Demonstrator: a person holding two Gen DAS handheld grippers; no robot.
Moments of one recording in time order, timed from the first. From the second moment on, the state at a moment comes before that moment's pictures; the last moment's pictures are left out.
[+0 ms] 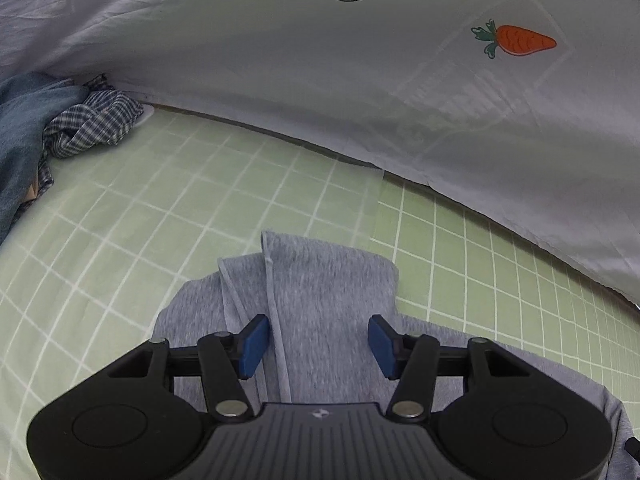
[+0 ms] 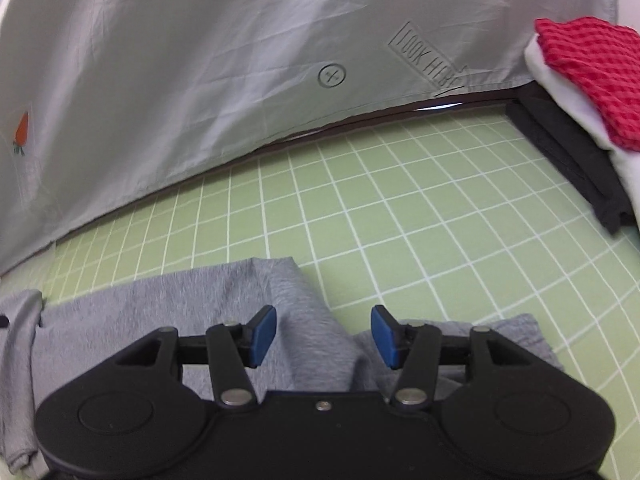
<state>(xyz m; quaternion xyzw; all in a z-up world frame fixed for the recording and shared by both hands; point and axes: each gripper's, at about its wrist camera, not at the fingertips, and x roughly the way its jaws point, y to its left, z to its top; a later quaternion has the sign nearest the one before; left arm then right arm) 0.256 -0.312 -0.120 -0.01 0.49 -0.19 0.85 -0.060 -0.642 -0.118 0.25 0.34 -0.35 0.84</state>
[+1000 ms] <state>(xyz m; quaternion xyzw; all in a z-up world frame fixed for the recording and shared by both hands) 0.193 -0.210 -0.014 -0.08 0.34 -0.17 0.92 -0.154 -0.594 -0.023 0.11 0.19 -0.44 0.87</state>
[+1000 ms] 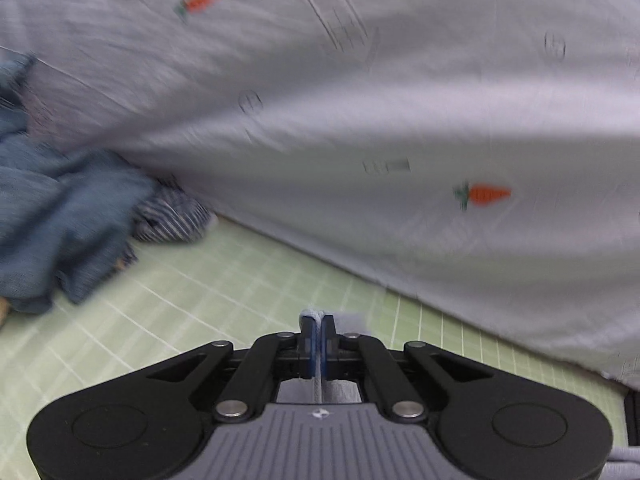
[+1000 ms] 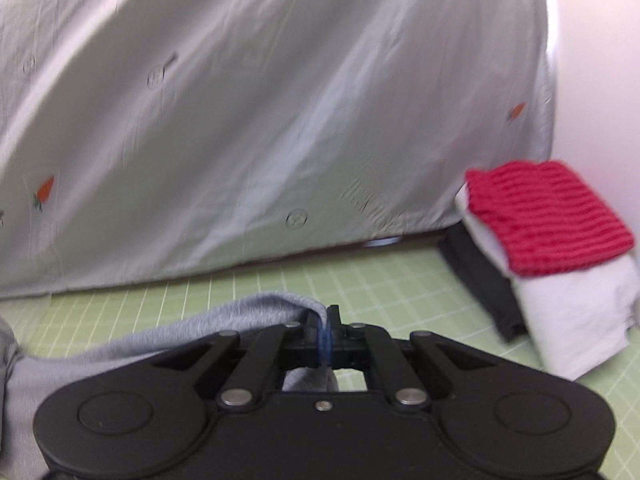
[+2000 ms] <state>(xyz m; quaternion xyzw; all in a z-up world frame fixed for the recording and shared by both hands) 0.046 0.034 -0.039 -0.17 0.33 0.12 0.92 -0.294 -0.534 -0.054 0.17 0.23 -0.49 0.83</state>
